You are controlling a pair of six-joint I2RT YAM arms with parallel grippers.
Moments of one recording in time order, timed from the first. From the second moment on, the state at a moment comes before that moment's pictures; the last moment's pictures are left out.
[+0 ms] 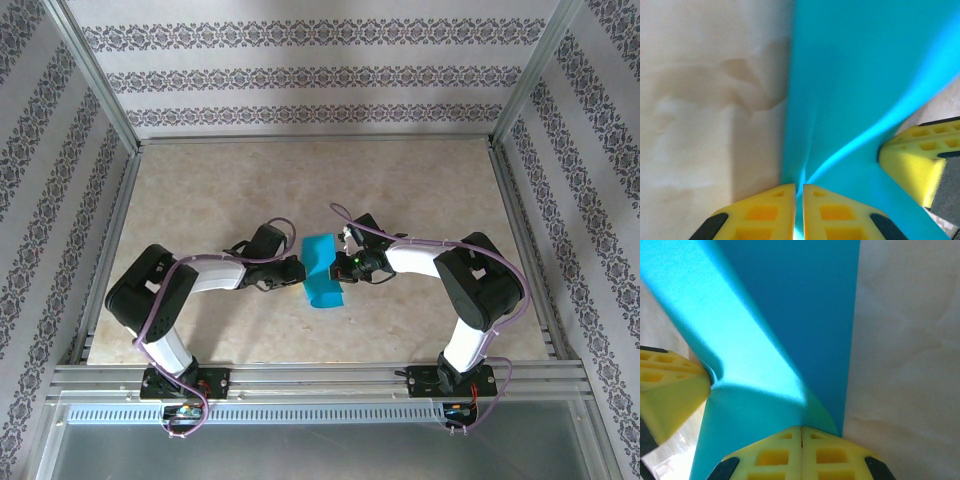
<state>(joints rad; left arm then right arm) -0.54 1.68 0.72 0.01 0.37 -0.76 0.55 1.76 0.85 -0.21 -0.47 0.60</state>
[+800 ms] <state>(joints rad) -0.59 1.79 0.83 0.03 0.41 -0.74 0.56 1.76 0.87 -0.23 -0.45 0.60</state>
